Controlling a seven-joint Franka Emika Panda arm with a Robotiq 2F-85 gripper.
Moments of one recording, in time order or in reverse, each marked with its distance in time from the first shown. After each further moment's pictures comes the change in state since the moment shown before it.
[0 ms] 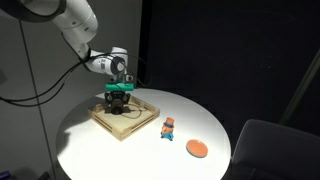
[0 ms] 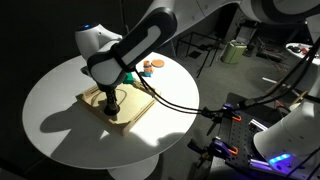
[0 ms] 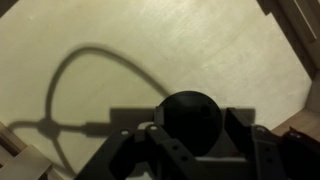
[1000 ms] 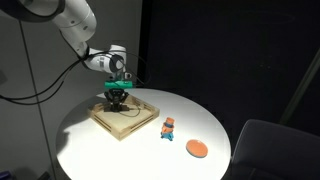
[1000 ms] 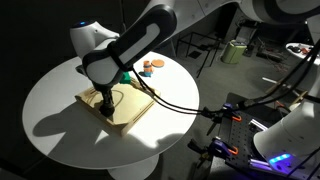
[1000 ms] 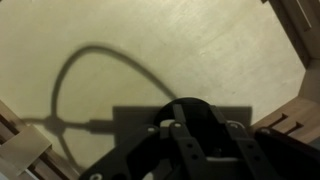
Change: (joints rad) arm 0.008 -0.001 0.012 0.020 0.000 0.003 0.000
